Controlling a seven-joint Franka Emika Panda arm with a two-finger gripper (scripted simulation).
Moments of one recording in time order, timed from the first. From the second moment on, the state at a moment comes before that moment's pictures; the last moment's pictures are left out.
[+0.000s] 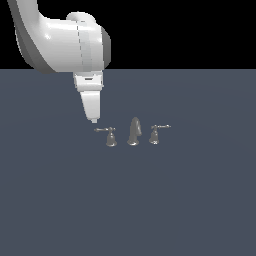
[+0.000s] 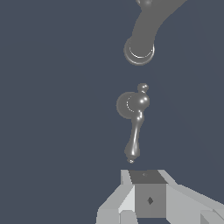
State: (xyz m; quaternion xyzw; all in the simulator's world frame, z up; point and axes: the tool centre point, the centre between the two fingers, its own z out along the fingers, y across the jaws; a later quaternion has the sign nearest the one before) arm 0.028 0.123 0.121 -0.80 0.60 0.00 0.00
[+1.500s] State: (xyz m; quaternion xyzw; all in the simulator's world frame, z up) arm 0.050 0.115 0.076 -0.74 0.67 0.00 0.00
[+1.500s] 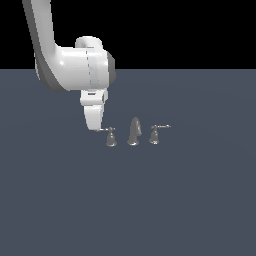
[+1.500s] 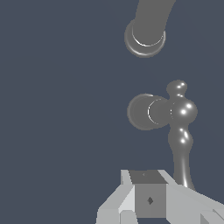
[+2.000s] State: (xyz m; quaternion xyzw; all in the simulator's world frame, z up) arm 0.035 0.112 0.077 -0.74 0.67 0.00 0.01
